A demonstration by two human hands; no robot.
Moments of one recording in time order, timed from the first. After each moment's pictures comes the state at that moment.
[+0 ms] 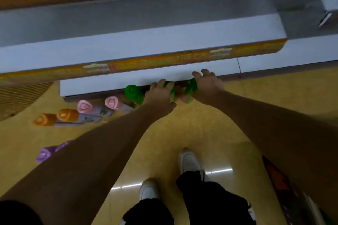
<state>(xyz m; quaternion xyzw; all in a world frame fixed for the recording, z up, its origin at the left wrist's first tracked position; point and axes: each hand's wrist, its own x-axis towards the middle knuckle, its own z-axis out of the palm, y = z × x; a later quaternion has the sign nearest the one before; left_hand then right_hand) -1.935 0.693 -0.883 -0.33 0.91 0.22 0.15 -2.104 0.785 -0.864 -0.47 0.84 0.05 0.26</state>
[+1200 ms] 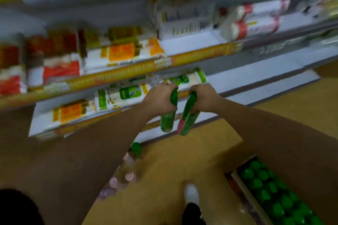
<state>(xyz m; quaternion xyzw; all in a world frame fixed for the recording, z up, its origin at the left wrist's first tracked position) -1.949 0.780 -0.344 -0.15 0.98 0.16 -0.01 -2.075 0.915 -0.347 -0.42 0.89 -0.07 0.19</state>
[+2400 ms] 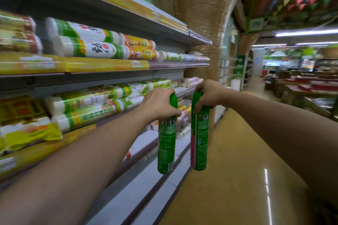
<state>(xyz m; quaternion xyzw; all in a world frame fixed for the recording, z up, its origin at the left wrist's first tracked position) -2.279 1.098 0.028 0.16 0.95 0.15 -0.24 -2.282 1.298 0.067 -0.11 0.96 -0.24 -0.08</state>
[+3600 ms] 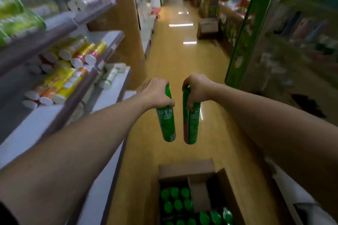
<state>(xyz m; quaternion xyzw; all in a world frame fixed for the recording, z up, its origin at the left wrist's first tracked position) -2.525 1.376 -0.182 0.35 0.92 0.16 0.07 -2.445 1.525 -0.165 0.14 0.97 -0.17 0.07</state>
